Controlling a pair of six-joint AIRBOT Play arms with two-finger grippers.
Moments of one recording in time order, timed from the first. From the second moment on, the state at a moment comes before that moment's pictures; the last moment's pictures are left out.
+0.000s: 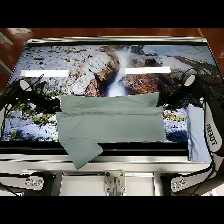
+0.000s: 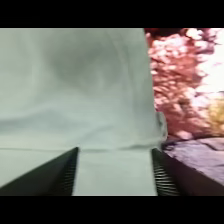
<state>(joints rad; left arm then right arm) 0.13 -1.57 1.24 1.29 -1.24 -1.54 -0.15 -1.69 1.39 -1.30 1.26 1.55</state>
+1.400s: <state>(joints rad) 0.34 -1.17 0.37 0.87 -1.09 -1.26 -0.45 -1.46 1.05 -1.25 1.40 1.39</state>
